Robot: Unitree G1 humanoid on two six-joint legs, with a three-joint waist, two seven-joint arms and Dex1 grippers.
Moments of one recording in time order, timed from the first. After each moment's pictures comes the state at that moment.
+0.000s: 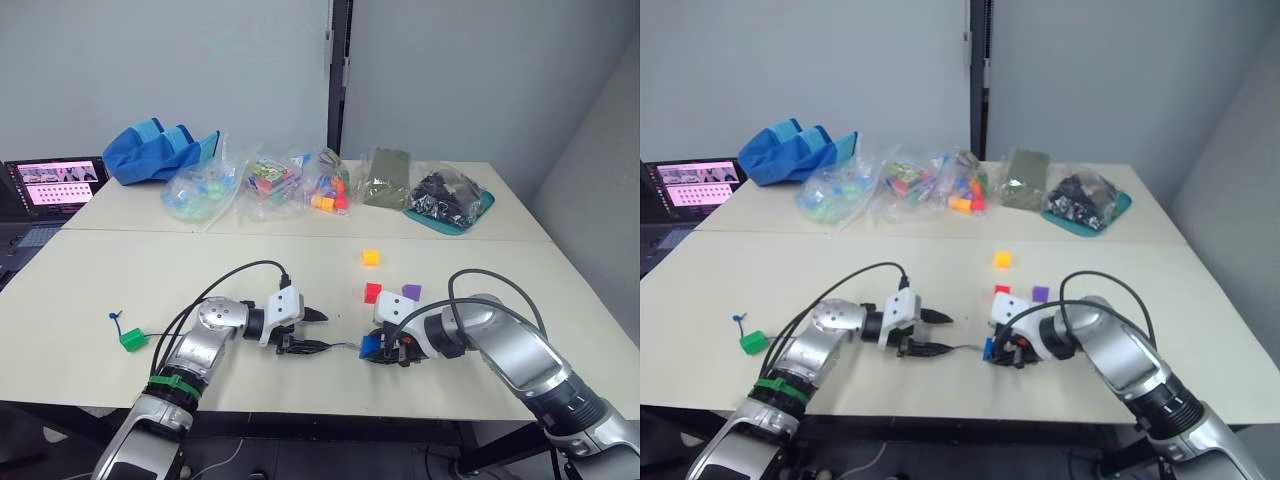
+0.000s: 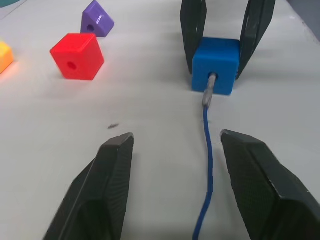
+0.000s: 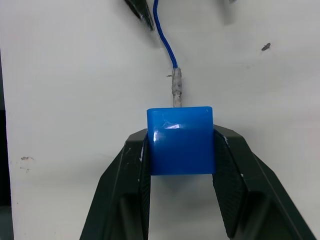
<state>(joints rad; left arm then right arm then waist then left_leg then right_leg) -0.61 0.44 -0.23 0.40 -0.12 -0.05 -1.27 -0.58 -0.72 0.39 -0.25 0.12 0.79 1.09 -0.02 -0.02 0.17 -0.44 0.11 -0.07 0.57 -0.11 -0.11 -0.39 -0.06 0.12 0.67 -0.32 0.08</state>
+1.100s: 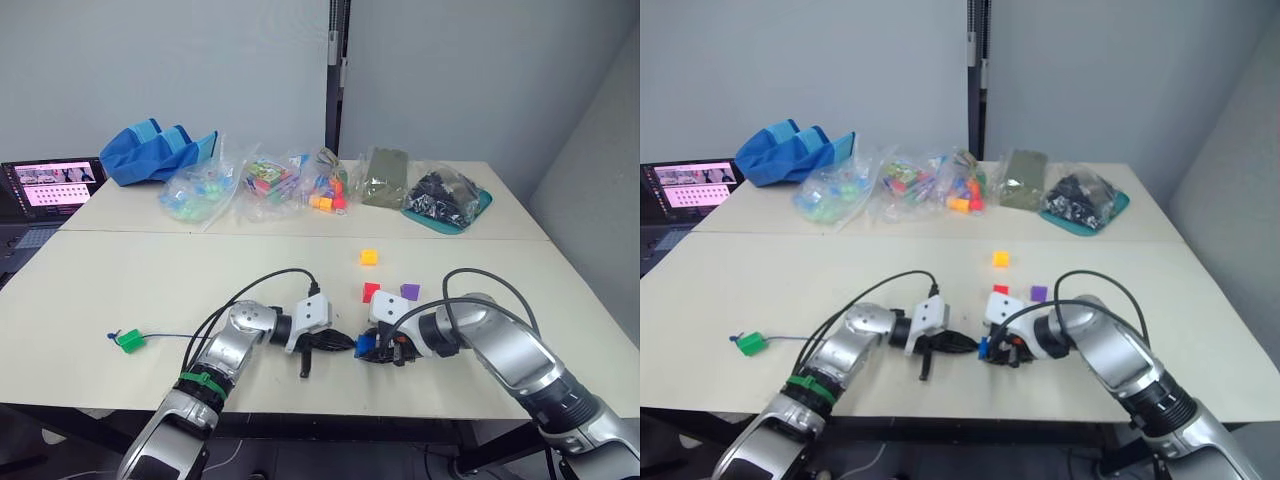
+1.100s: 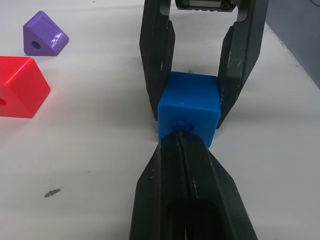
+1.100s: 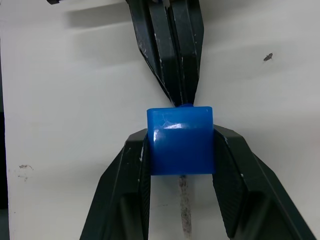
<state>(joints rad) -0.67 0.31 -0.30 0.47 -0.08 -0.02 -1.25 -0.60 -0.71 0.41 -0.24 0.12 0.78 1.08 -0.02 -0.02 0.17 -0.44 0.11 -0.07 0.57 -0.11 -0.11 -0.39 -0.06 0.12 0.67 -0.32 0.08</state>
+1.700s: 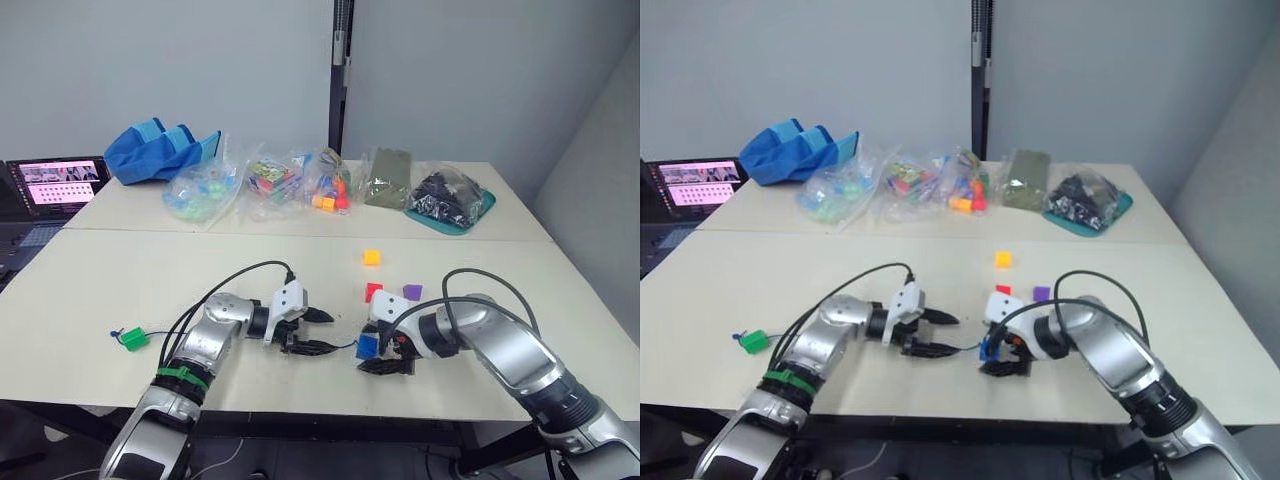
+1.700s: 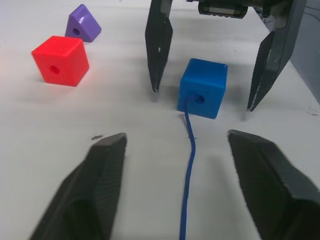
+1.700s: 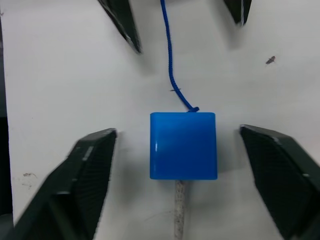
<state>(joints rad) -0.67 0.39 -0.22 0.46 -0.17 0.04 -1.34 -0.60 -0.73 0.38 -0.25 0.17 0.83 1.07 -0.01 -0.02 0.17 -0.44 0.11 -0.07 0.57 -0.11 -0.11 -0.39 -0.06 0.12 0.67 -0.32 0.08</state>
